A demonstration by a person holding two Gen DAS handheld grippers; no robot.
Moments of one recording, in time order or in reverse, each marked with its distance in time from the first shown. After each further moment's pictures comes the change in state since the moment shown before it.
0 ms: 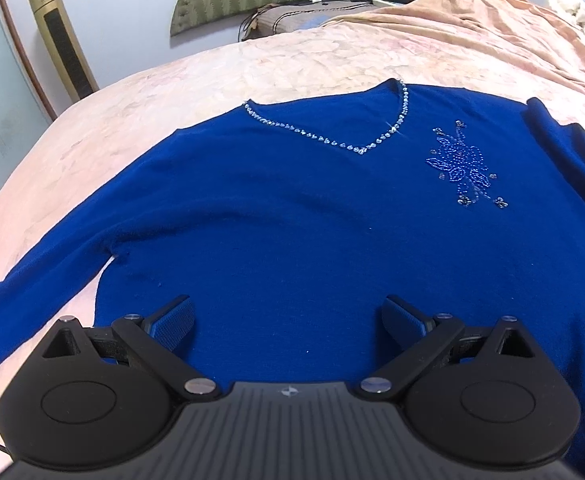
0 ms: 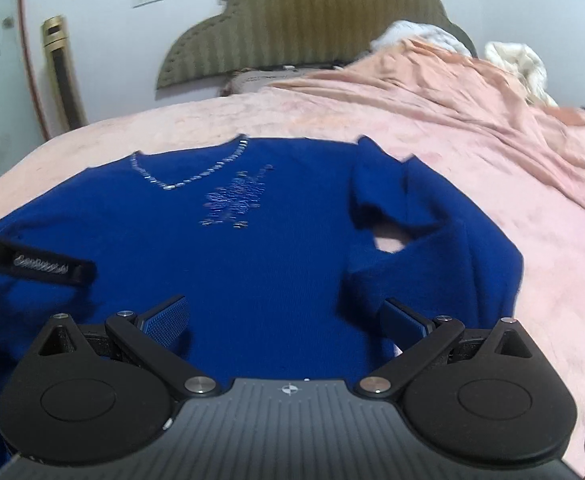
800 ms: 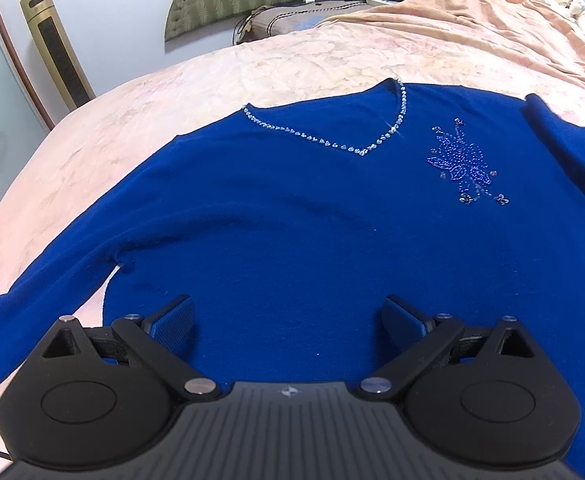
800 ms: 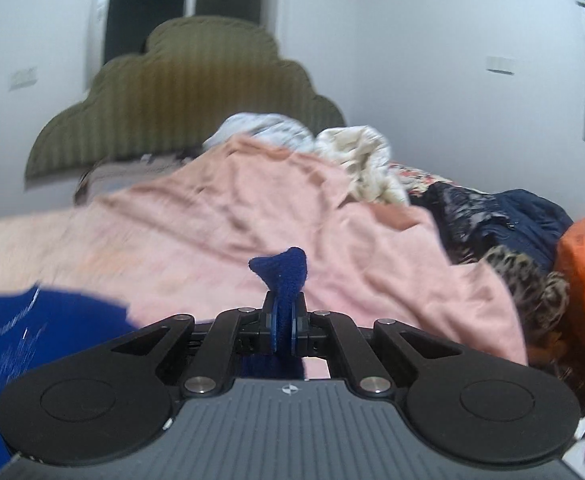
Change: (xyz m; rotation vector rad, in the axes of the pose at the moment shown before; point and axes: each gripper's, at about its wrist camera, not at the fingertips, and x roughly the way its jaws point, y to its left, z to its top) left arm -0.001 0.003 0.003 0.030 0.002 0.003; right arm -0.039 -0.195 0.110 0.090 -0.243 -0.332
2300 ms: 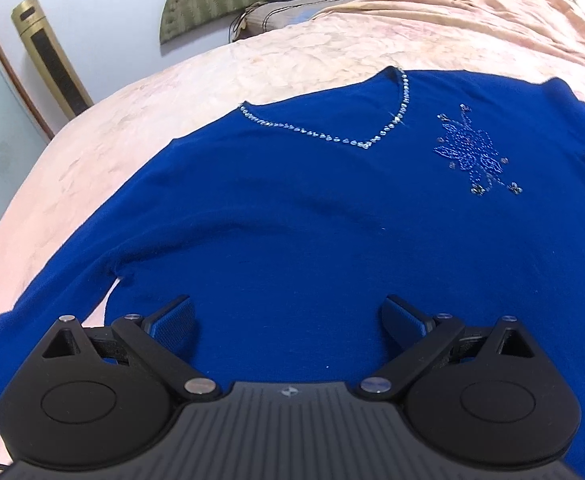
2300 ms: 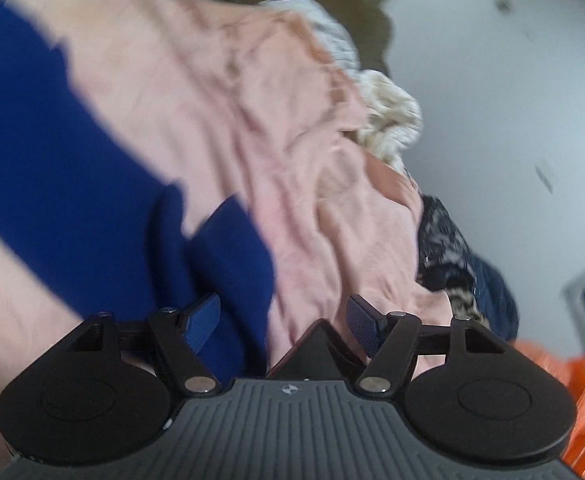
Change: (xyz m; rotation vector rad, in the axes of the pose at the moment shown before) left arm 0.013 -0.011 0.005 0.062 0.013 0.037; right arm 0.107 -0.009 -0.085 -0.752 0.231 -0.169
